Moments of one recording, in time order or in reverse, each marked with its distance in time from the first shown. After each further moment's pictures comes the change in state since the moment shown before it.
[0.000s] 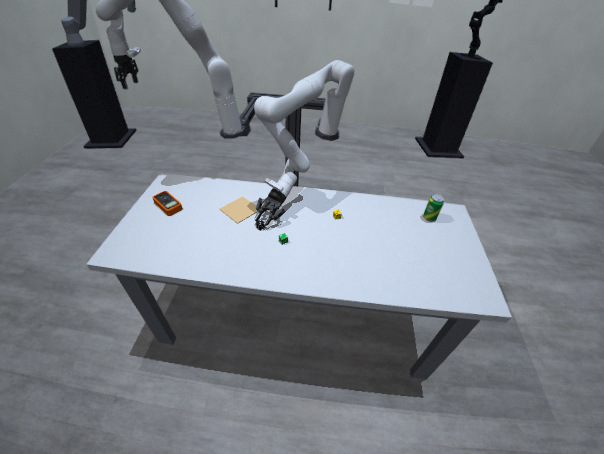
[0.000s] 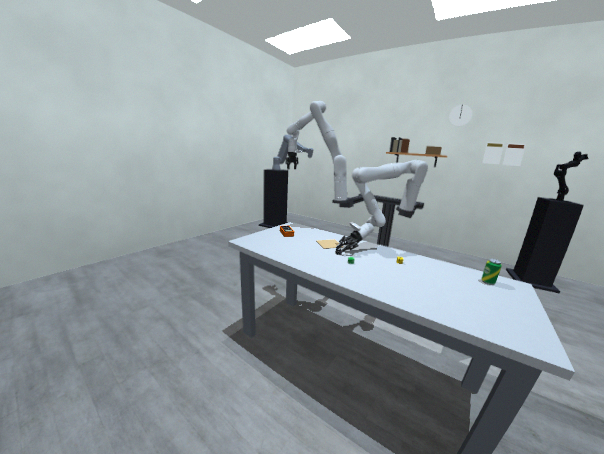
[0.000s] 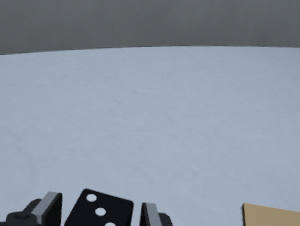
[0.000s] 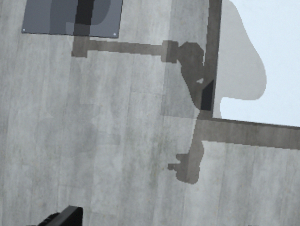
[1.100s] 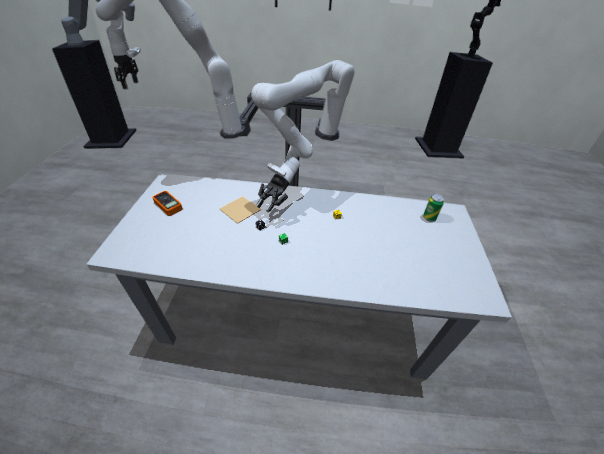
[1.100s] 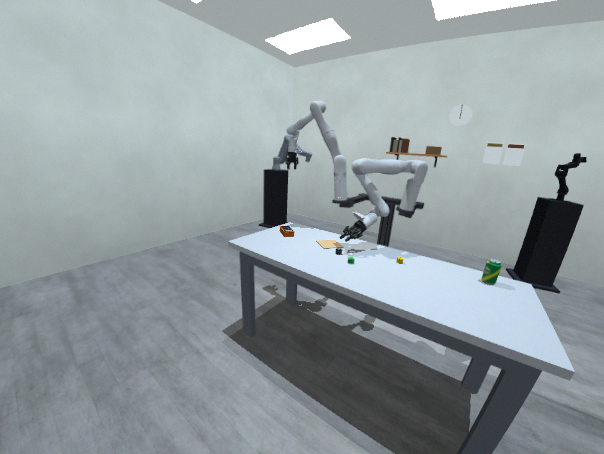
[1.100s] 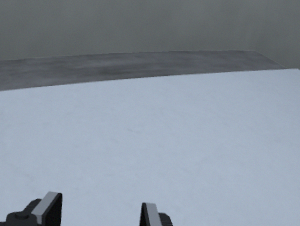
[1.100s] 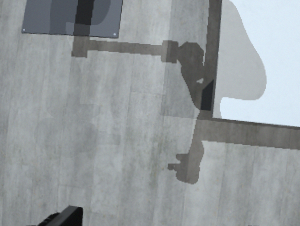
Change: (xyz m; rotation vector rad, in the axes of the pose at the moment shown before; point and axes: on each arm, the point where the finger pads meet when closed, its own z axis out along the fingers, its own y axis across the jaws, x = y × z) left arm 0.047 0.000 -0.048 0.000 0.000 0.000; right arm 0.000 0.000 0.000 0.000 0.000 0.000
